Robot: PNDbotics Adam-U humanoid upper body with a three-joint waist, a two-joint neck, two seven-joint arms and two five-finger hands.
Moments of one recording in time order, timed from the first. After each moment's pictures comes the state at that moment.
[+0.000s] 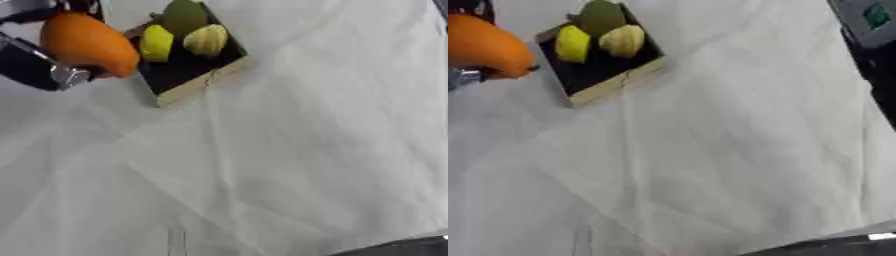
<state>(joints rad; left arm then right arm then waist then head) -1.07 0.63 -0.40 -1.73 -0.58 0.06 -0.65 -0.97 -0.78 0.20 -1.42 0.41 0.08 0.28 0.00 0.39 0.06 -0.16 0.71</state>
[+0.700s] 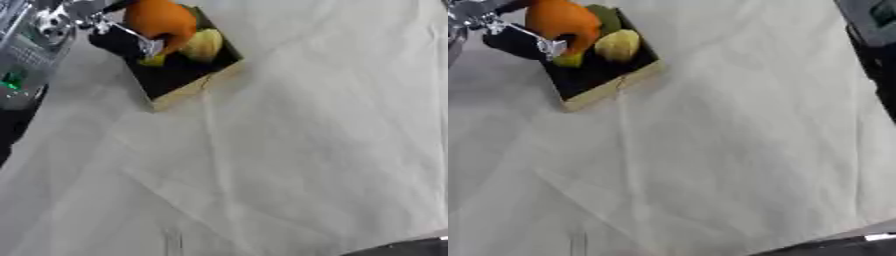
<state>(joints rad) -1.13 0.40 -0.41 -1.34 -0.66 0.00 -0.46 -0.99 -0.78 0.20 -1.42 0.41 0.08 0.28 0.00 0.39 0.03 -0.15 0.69</state>
